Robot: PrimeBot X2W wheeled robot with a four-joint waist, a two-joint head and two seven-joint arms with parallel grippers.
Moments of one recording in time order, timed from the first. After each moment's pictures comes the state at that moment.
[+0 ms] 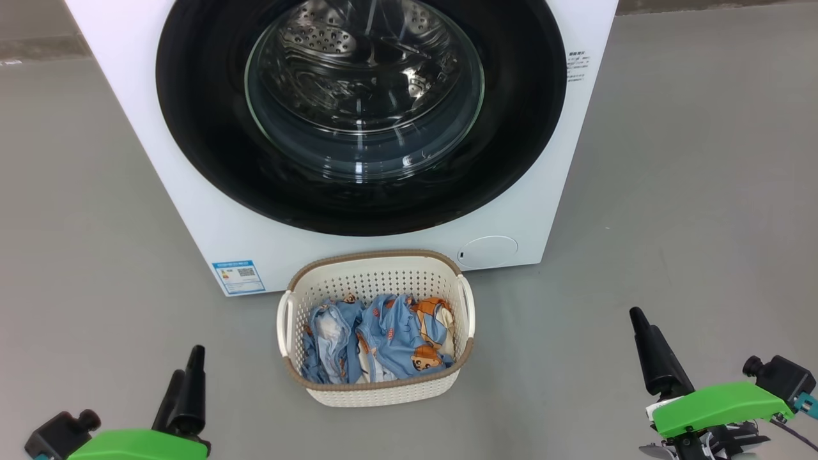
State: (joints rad) left arm -0.05 0.07 -0.01 0.24 -1.06 -0.13 -0.05; right arm -0.11 -0.08 -0.02 0.31 1.05 0.13 -0.05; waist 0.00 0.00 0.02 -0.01
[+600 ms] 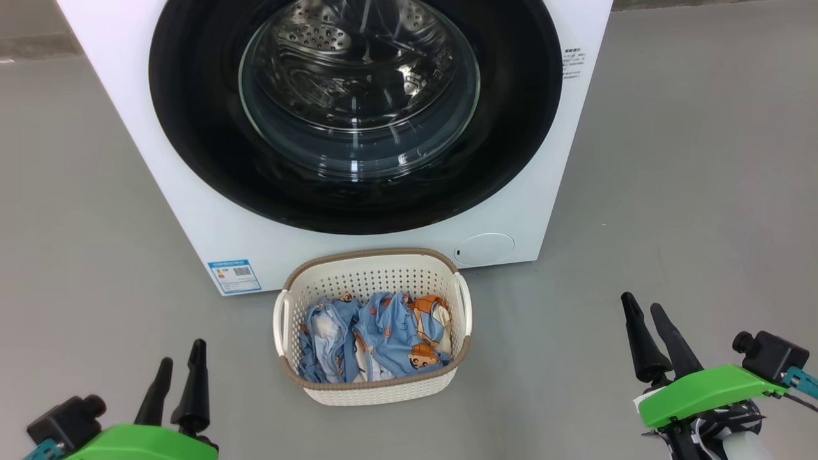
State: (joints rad) left arm -0.05 0.10 -0.04 0.22 -0.81 -0.13 -0.10; right arm -0.15 -0.10 0.00 0.31 0.78 0.13 -0.10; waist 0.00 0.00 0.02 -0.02
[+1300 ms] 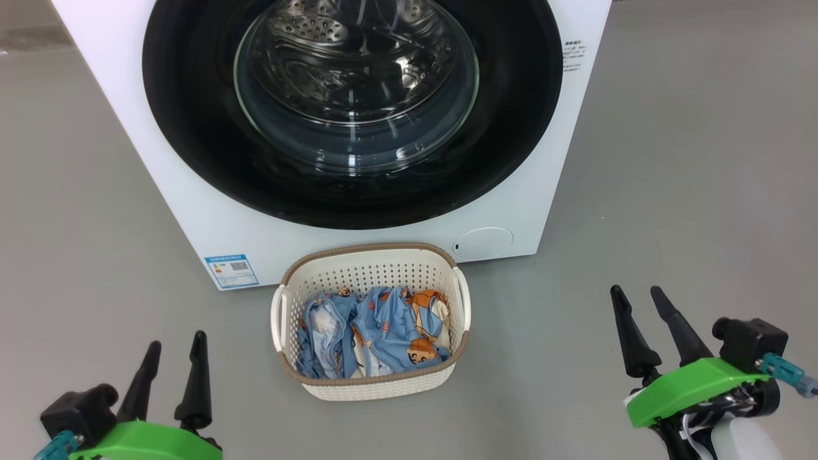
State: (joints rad) left arm -0.05 0.11 -0.04 0.20 -0.51 -0.13 -0.16; right arm -0.17 -0.12 0.01 0.31 0.46 0.13 -0.16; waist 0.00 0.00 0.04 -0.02
